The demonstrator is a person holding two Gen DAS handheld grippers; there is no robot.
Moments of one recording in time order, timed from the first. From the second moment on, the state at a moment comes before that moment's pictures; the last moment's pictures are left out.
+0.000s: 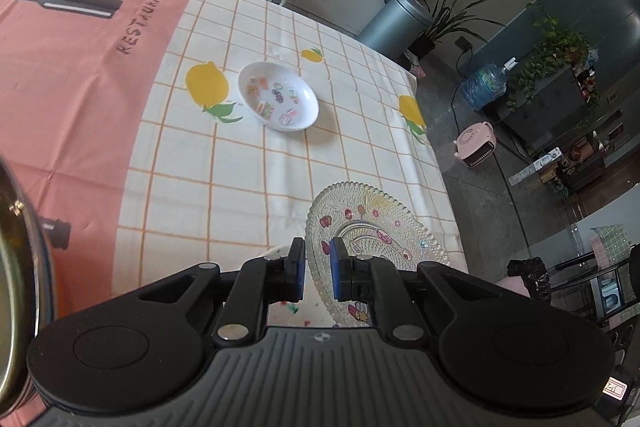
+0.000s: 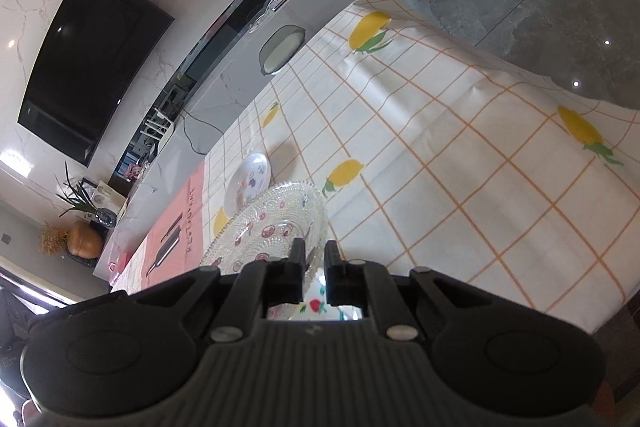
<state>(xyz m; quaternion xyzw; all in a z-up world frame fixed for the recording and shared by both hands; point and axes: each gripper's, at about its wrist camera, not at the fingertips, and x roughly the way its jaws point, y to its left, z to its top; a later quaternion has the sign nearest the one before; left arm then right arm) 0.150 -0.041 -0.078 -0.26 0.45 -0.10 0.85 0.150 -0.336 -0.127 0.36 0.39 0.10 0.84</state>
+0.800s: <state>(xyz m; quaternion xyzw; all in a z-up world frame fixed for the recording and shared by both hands) 0.111 -0.041 -0.116 -0.21 0.48 -0.04 0.85 0.111 -0.297 -0.160 0.29 0.40 0.08 0.86</state>
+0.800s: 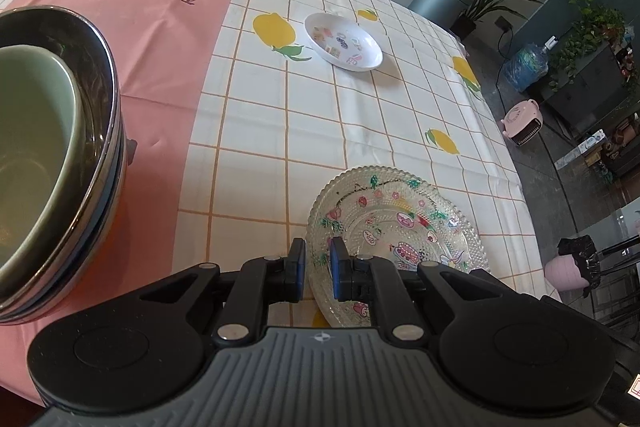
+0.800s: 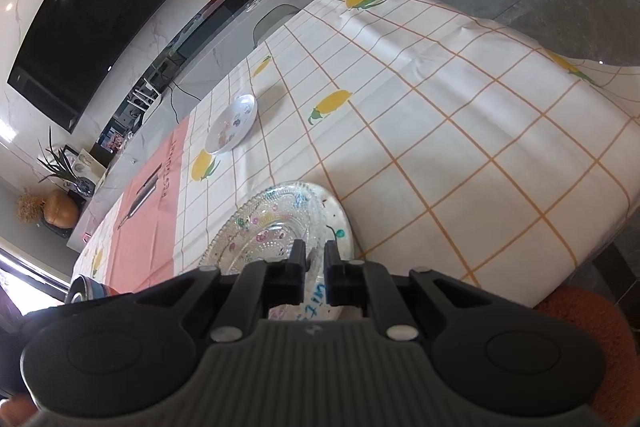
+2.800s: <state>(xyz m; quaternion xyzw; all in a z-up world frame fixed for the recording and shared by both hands) 0.133 -0.037 -0.067 -0.19 0.44 -0.05 0.88 0.133 -0.258 -0.115 0.14 0.37 0.06 0.92</state>
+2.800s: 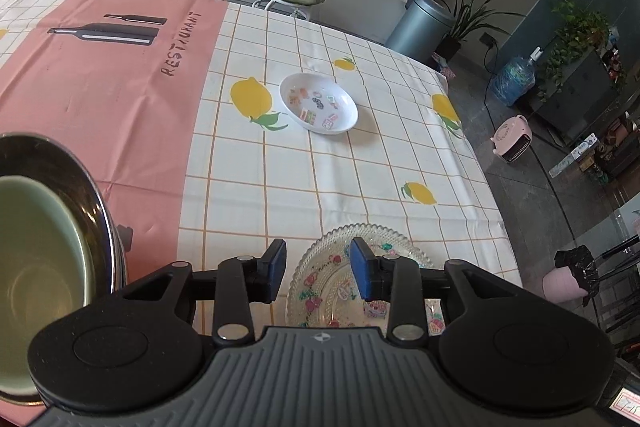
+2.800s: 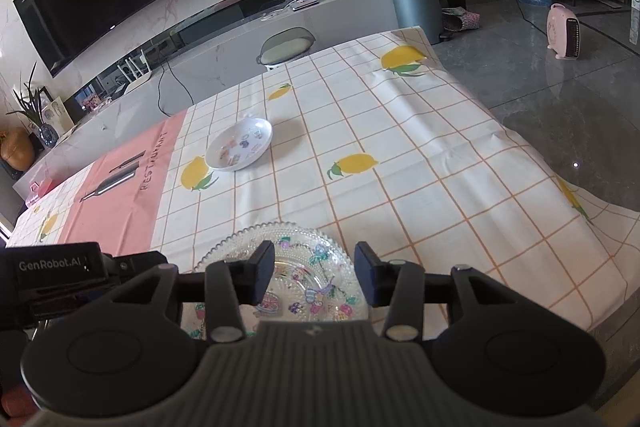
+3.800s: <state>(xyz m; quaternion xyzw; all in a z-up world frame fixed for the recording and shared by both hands) 0.317 -0.018 -0.083 -0.17 0.50 -0.05 0.84 0.314 -0.223 -0.128 0.21 0.43 0.09 0.87</state>
